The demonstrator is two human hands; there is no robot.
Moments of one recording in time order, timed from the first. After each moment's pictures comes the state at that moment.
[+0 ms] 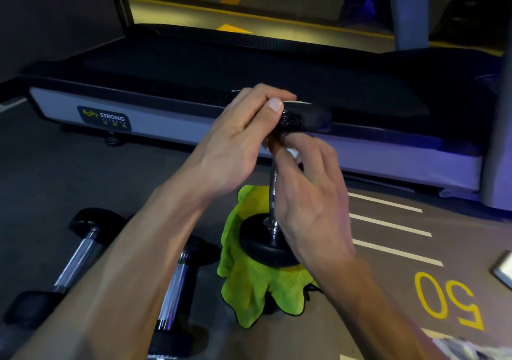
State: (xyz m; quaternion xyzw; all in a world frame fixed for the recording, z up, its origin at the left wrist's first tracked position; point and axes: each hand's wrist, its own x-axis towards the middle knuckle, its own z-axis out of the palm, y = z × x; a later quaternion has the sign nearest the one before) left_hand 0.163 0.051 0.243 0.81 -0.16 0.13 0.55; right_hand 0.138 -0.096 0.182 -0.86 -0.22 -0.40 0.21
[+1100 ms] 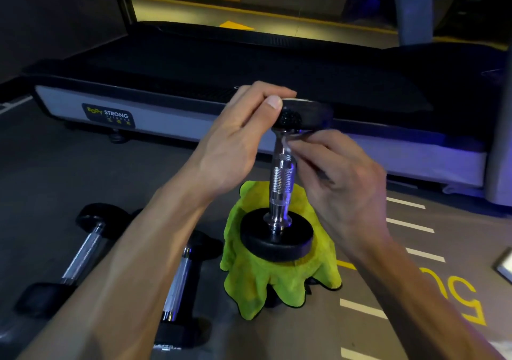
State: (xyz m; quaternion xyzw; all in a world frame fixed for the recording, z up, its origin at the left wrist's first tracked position) left_hand 0.155 0.050 0.241 0.79 -0.16 0.14 0.57; right_hand 0.140 -0.127 0.208 -0.84 -0.27 -0.39 0.28
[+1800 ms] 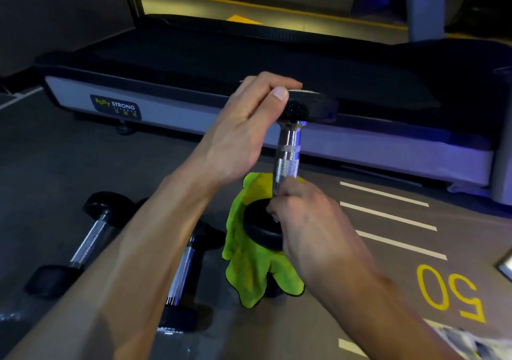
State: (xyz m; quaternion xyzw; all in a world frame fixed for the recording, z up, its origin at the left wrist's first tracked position) left_hand 0.152 0.046 0.241 0.80 -0.17 0.16 0.56; right_hand 0.080 -0.101 0.221 -0.96 -0.24 -0.01 0.12
